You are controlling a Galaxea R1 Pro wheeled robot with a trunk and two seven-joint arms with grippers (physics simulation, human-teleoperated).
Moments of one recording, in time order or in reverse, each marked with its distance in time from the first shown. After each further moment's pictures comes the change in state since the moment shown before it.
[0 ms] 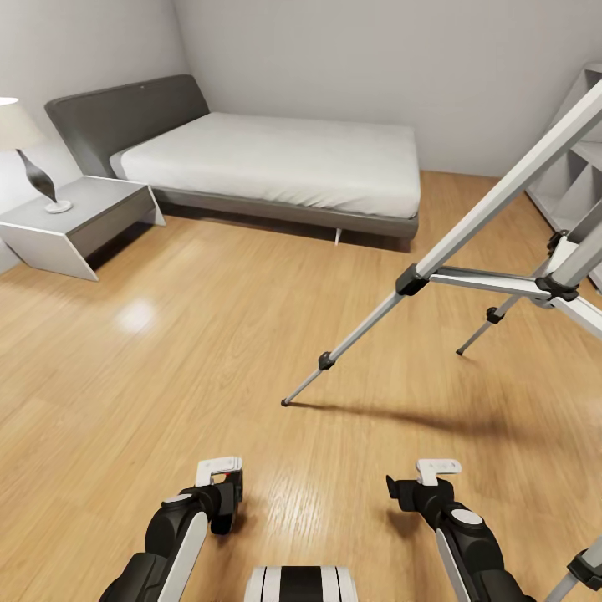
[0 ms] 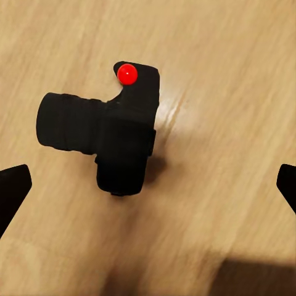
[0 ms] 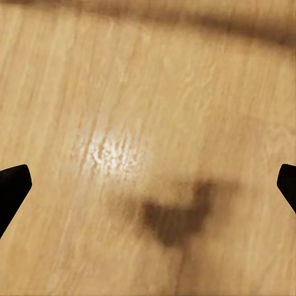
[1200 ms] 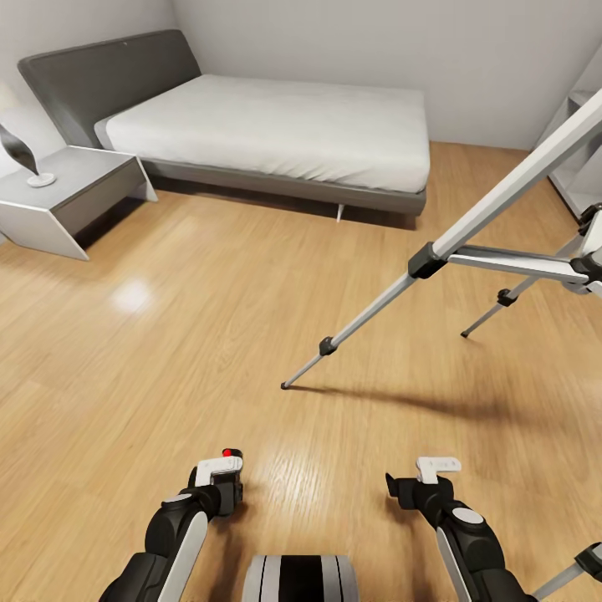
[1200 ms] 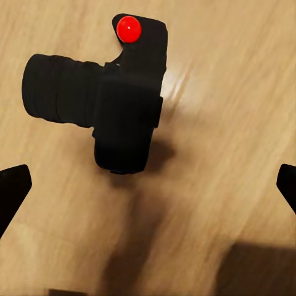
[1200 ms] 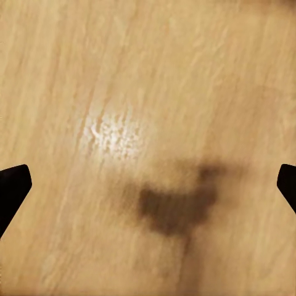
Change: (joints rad) left arm 0.000 0.000 0.000 -0.001 0.000 0.000 0.001; right arm 0.000 -0.001 0.000 -0.013 -0.001 0.001 0.009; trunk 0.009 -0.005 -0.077
